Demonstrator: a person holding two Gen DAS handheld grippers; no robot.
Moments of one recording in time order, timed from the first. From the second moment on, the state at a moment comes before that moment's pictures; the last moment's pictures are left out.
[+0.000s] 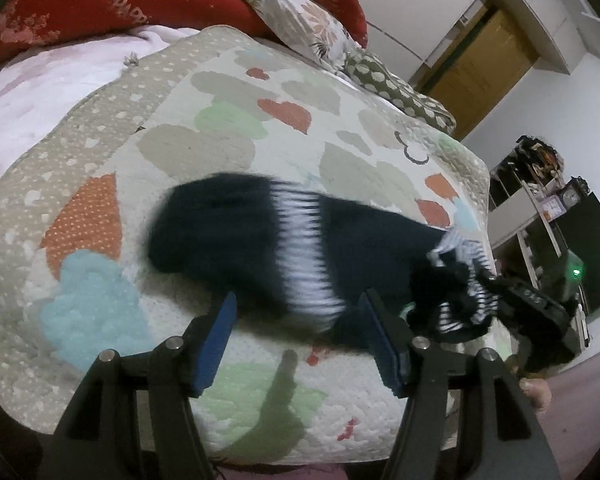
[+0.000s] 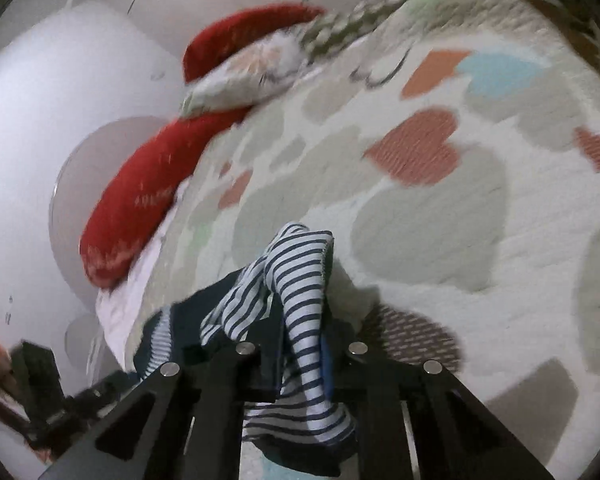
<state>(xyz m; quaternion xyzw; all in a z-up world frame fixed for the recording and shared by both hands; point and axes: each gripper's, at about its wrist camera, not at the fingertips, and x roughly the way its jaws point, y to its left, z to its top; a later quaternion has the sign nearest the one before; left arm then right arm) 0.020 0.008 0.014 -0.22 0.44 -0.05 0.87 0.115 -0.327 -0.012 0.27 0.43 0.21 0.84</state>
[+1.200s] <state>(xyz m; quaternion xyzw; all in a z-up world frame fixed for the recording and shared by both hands) 0.004 0.072 -0.022 -0.28 0.43 -0.02 0.86 0.115 -0.164 0.040 0.04 0.50 0.27 0.82</state>
